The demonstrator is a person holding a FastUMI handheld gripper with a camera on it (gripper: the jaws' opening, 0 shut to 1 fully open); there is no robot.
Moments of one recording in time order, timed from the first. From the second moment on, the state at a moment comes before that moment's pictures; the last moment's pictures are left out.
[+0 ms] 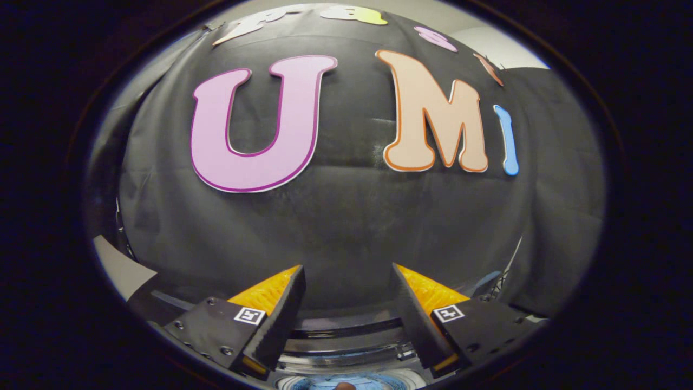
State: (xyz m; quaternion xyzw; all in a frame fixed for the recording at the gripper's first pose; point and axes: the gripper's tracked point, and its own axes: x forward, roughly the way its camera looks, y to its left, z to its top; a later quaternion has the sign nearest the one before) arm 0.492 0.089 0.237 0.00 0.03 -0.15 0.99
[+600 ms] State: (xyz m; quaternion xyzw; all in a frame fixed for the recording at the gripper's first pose) arm 0.487 0.088 0.246 0.00 0.01 -0.15 0.99
